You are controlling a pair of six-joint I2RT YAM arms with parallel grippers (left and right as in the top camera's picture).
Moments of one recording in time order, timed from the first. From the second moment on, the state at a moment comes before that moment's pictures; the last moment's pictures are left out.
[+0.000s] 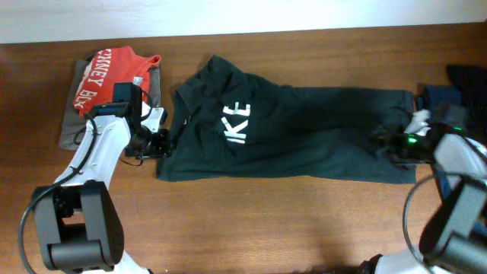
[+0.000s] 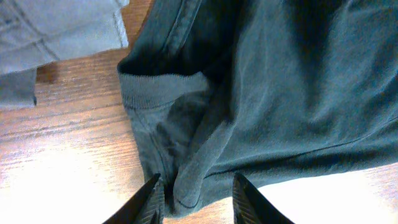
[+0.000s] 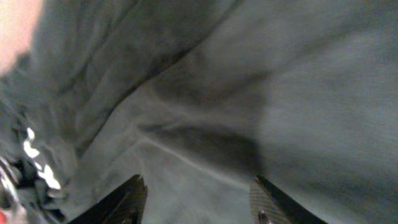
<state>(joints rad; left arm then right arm) 0.02 1.81 1.28 -0.94 0.19 0.09 -0.51 1.72 1.04 -0.66 -0.52 0.26</state>
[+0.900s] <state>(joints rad) -0.01 1.81 1.28 -0.87 0.31 0.14 -0.72 1.77 1.05 -0.86 -0.16 0.32</state>
